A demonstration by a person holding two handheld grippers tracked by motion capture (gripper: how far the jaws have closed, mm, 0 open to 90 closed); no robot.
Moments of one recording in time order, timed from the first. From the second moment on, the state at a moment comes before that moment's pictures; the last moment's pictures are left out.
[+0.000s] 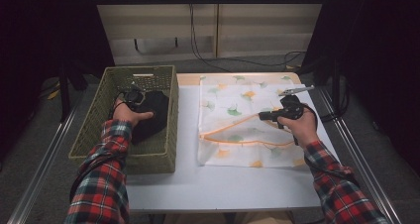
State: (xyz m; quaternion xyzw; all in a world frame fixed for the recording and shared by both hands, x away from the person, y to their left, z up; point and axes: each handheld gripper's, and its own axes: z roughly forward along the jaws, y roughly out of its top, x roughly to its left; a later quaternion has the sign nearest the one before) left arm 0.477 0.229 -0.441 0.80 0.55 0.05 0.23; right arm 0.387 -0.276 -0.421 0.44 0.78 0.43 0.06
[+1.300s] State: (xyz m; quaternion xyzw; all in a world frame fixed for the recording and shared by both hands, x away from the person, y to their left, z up) left arm 0.479 0.221 -0.451 0.81 0.54 0.07 0.20; right arm 0.387 -0.278 -0.422 0.44 0.78 0.44 0.06
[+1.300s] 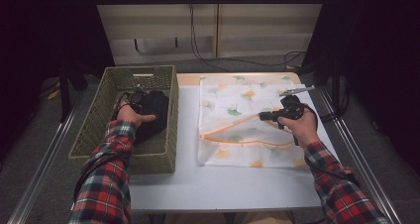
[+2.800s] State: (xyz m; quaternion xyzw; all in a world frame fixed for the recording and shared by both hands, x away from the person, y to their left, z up) left arm 0.466 0.232 -0.364 0.78 0.58 0.02 0.24; right arm 0.385 -0.277 -0.420 0.44 0.78 0.44 0.05
